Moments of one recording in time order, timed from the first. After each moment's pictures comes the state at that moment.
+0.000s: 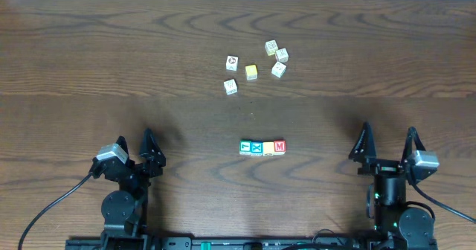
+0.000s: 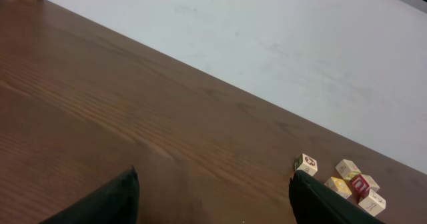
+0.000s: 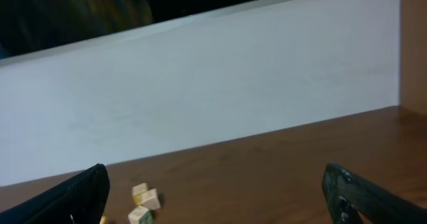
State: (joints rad) left arm -0.07 0.01 0.02 -0.10 -0.16 -0.43; right arm 0.02 0.02 0.13 0.04 0.08 0.23
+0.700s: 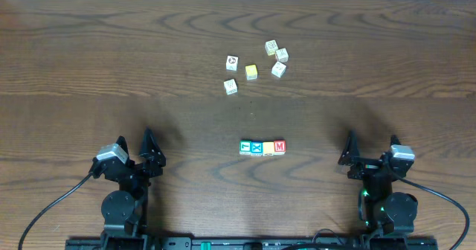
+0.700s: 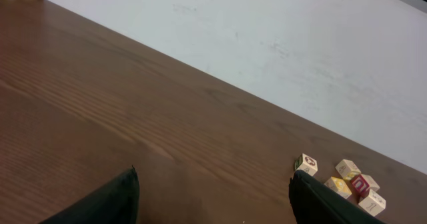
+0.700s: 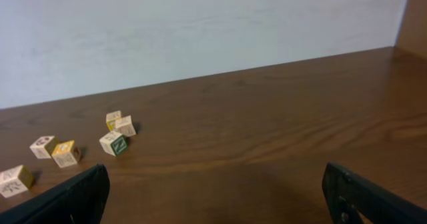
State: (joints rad) left arm -0.07 0.01 0.02 -0.10 -0.16 -0.43; right arm 0.01 0.01 0.01 -0.07 0.07 0.17
